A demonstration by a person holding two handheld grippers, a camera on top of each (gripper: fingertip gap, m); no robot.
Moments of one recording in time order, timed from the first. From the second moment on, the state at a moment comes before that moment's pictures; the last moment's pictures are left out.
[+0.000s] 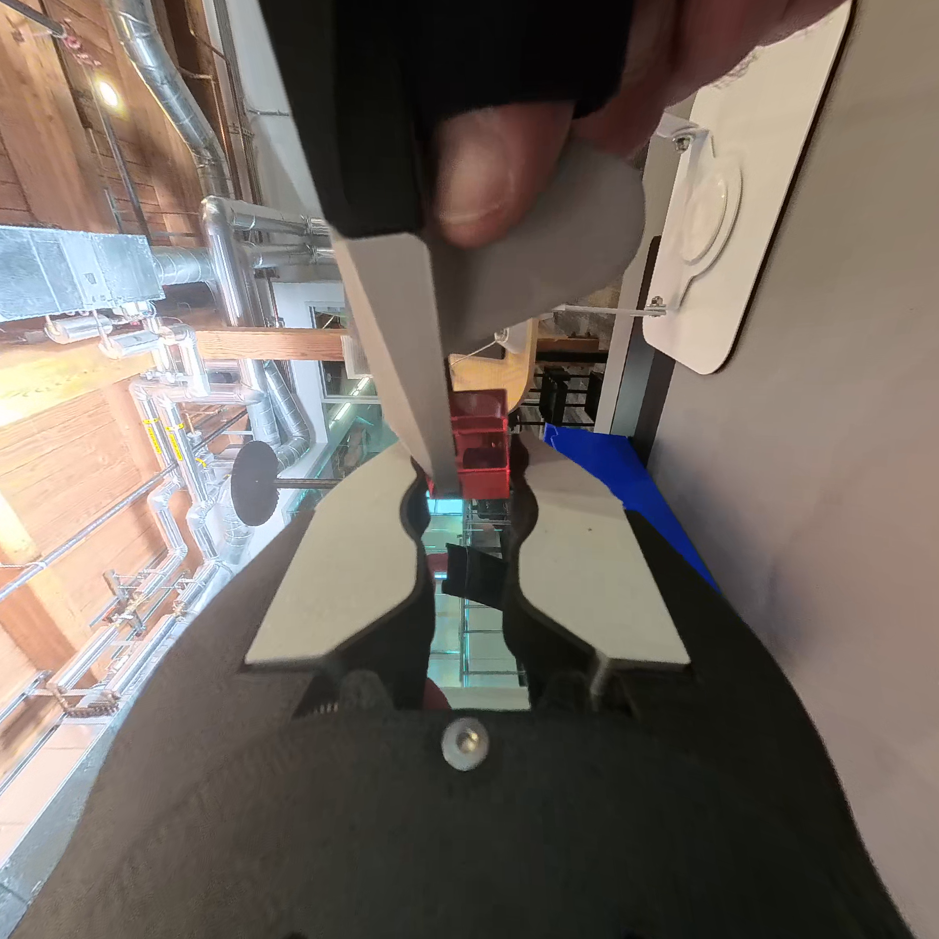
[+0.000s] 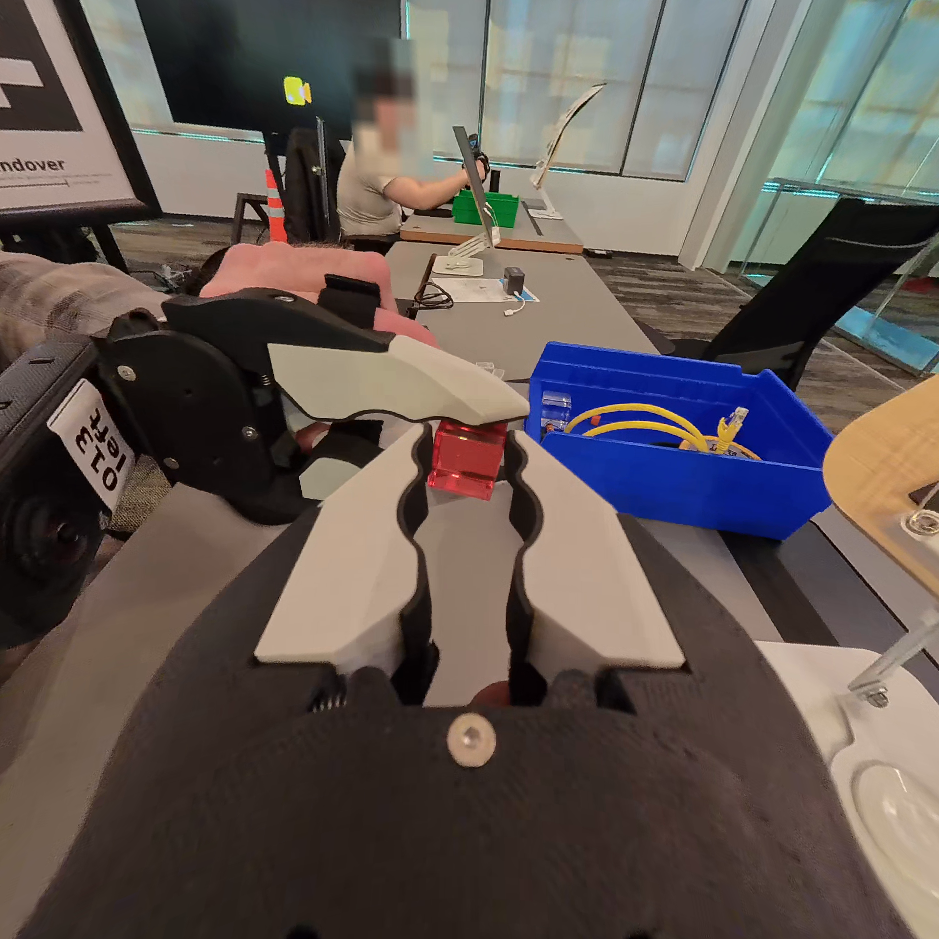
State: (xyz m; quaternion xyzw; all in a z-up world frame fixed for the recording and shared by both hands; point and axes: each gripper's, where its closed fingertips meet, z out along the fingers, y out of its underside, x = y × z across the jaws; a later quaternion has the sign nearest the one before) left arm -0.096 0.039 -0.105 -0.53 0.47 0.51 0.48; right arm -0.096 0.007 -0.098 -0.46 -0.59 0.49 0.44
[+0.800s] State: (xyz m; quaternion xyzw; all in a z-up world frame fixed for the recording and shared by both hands) left arm -0.038 -0.006 -0.139 -0.43 0.70 0.37 0.43; right arm -0.047 -0.045 -0.138 -0.38 -0.74 0.50 0.25
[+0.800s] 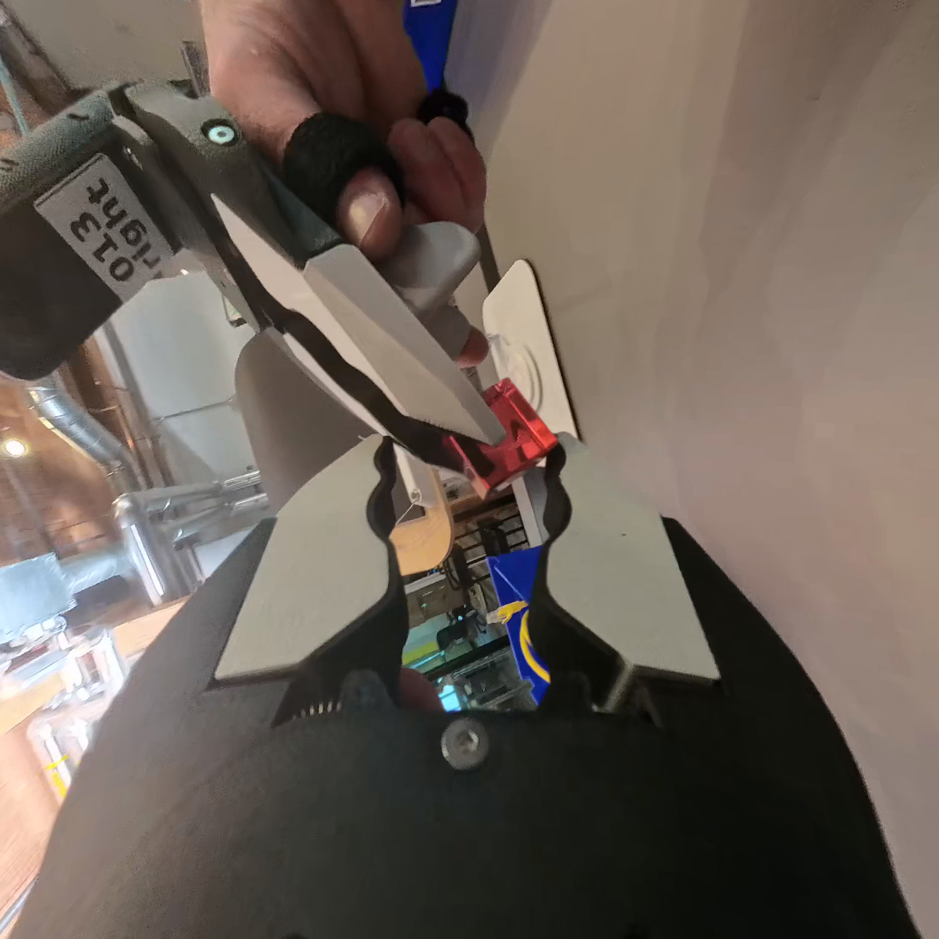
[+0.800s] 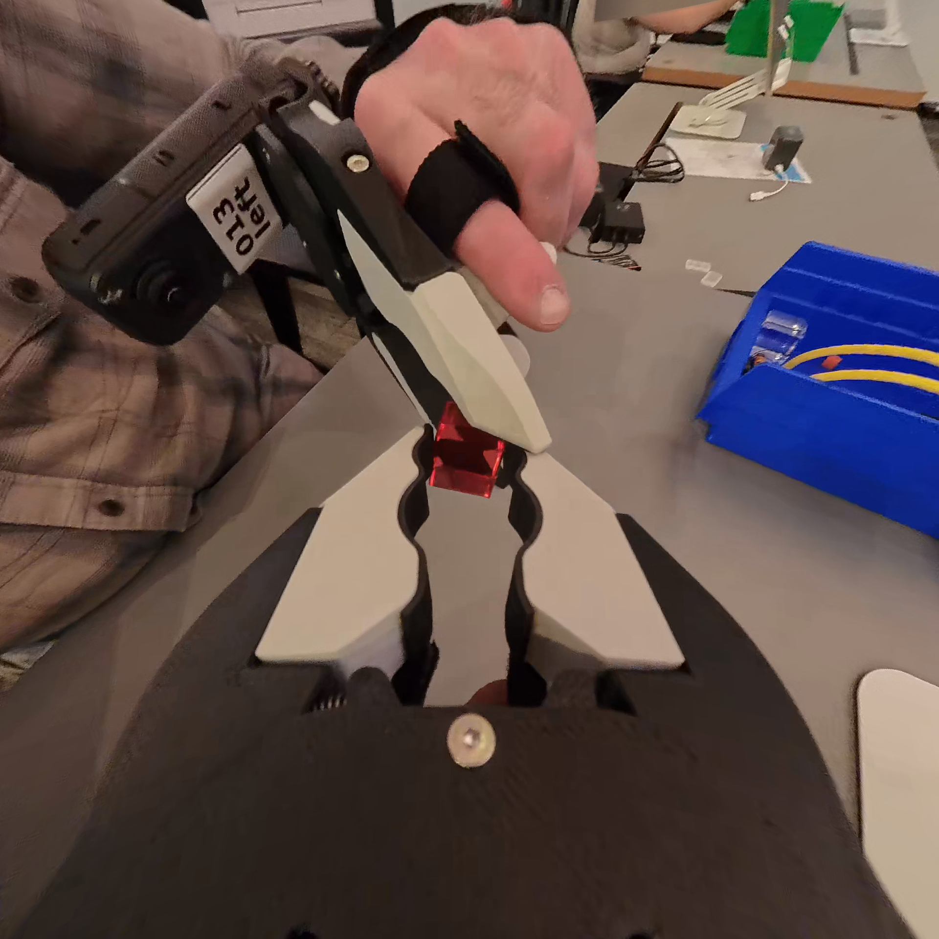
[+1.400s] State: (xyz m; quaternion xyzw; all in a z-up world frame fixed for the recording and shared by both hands) left arm -0.018 -0.026 -0.150 -0.40 0.73 0.34 0.44; right arm -0.034 -0.066 -0.142 -0.34 -0.75 0.53 0.19
